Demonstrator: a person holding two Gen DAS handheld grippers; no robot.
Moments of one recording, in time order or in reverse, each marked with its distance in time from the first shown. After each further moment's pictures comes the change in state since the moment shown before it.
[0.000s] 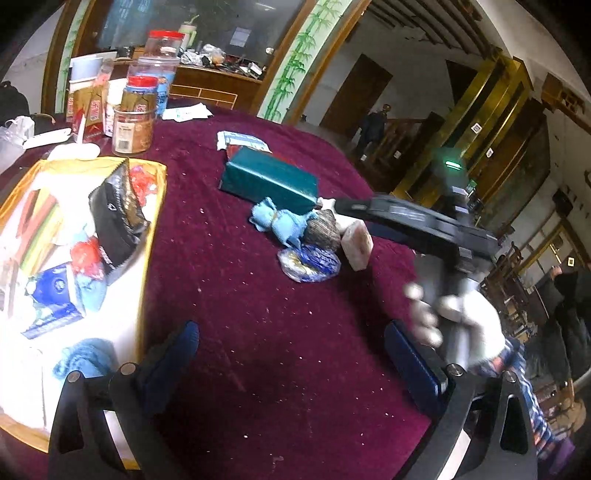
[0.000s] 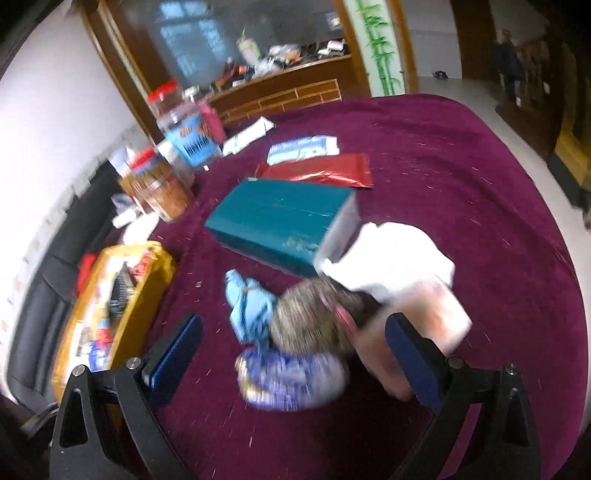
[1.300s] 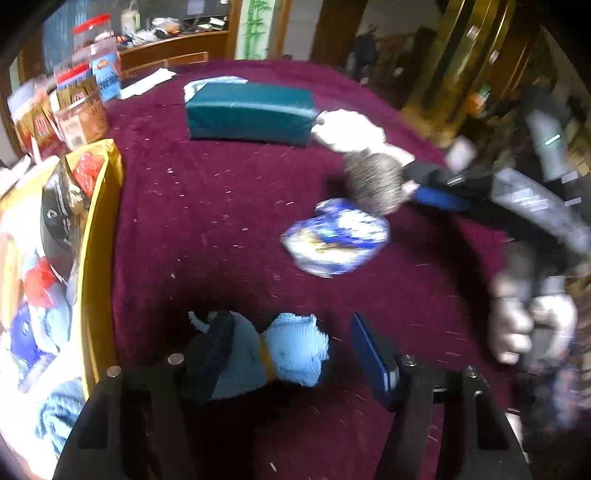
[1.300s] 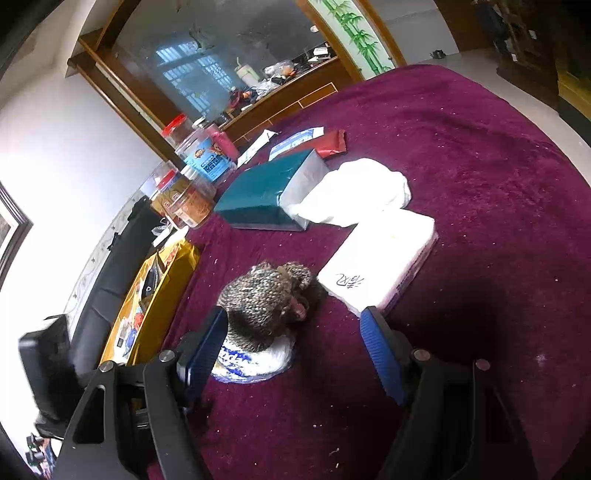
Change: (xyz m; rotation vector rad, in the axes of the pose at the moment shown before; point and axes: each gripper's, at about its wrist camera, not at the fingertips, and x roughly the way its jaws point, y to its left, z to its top) left arm 0.084 -0.013 -0.010 0.250 0.248 0.201; right arm -0.037 -0.073 -0.079 0.183 -0.092 0.237
